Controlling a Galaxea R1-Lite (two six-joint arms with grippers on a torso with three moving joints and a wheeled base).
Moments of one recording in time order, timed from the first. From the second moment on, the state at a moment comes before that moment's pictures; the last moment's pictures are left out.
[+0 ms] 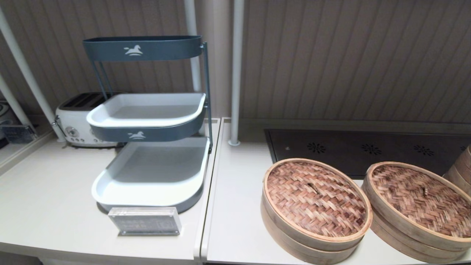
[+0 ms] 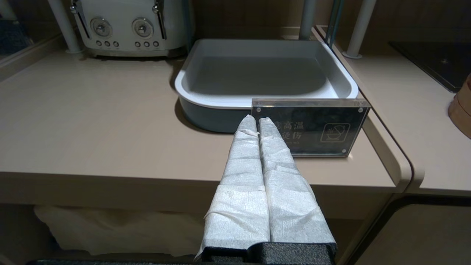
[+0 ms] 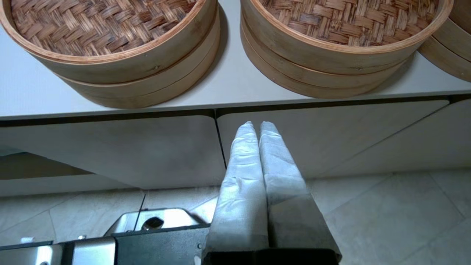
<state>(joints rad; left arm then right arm) 0.00 0.00 0.00 -0.05 -0.01 0.01 0.06 0.40 -0.52 0.59 -0.13 0.11</state>
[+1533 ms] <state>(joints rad) 0.00 0.00 0.00 -0.05 -0.01 0.01 0.01 0.00 0.00 -0.02 0.01 -0.05</state>
